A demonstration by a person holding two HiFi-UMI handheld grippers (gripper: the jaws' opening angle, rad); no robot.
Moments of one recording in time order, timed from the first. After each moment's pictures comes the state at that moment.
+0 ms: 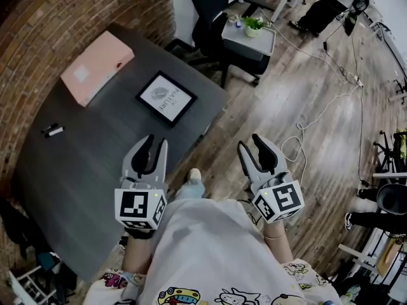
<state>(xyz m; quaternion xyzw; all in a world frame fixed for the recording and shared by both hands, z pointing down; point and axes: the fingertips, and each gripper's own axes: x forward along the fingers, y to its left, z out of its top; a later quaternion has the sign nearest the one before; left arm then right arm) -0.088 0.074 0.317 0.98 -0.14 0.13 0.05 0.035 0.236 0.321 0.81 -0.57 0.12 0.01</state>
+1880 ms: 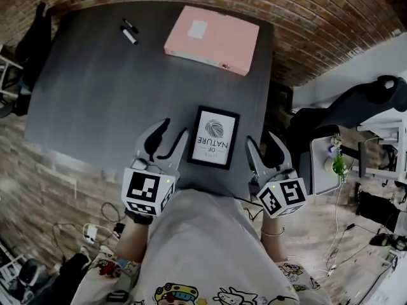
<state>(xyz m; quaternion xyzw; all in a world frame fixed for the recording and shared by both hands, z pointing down) -0.051 -0.058 0.346 0.82 -0.55 0.10 0.13 0.134 -0.077 0.354 0.44 -0.88 0.16 0.07</state>
